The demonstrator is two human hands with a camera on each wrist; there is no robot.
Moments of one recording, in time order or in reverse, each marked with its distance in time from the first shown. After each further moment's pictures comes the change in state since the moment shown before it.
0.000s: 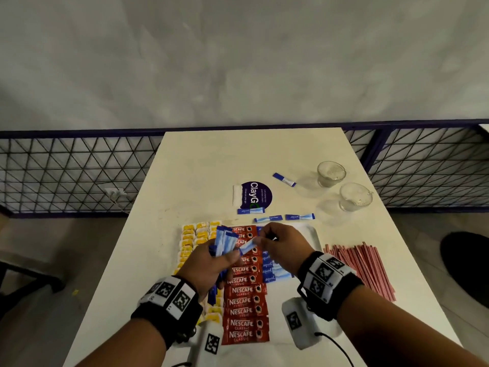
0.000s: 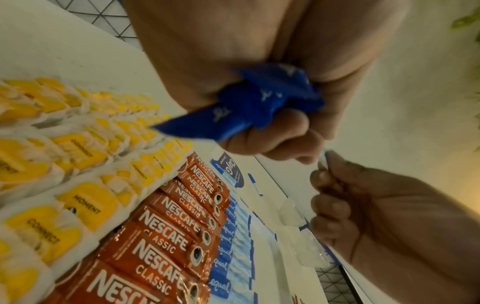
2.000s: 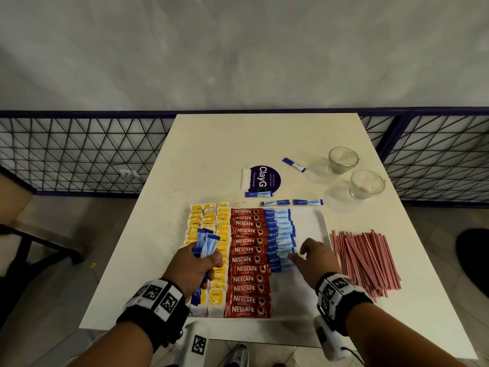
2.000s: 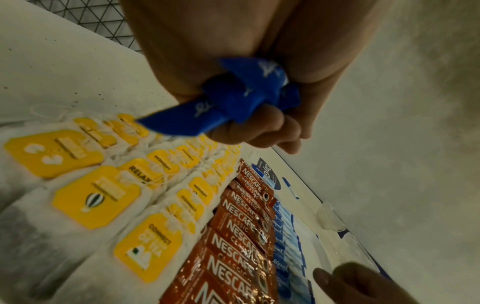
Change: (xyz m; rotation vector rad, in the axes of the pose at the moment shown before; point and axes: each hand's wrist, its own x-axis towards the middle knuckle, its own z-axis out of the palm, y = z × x) left_hand -0.031 -0.042 -0.021 -0.001 0.228 -0.111; right_hand -0.020 0.109 0.006 -0.439 0.178 0.248
